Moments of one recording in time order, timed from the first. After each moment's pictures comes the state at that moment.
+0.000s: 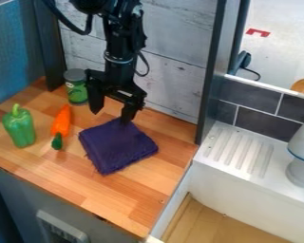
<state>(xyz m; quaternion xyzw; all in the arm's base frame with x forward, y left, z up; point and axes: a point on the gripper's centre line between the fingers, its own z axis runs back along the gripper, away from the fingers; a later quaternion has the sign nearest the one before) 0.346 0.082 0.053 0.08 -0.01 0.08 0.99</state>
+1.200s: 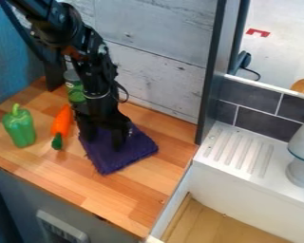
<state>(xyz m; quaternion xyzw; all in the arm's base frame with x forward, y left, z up) 0.332 0.093 0.001 0.01 -0.06 0.09 0.99</state>
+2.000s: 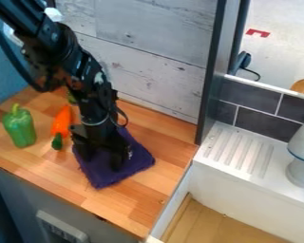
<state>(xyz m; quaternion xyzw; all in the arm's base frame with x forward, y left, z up) 0.299 0.066 -0.014 0.02 -0.08 0.09 0.99</state>
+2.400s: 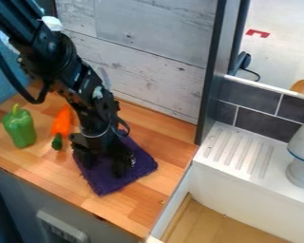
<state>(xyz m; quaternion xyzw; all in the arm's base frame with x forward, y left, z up) 0.286 0.008 -0.025 0.01 -0.10 0.04 0.99</state>
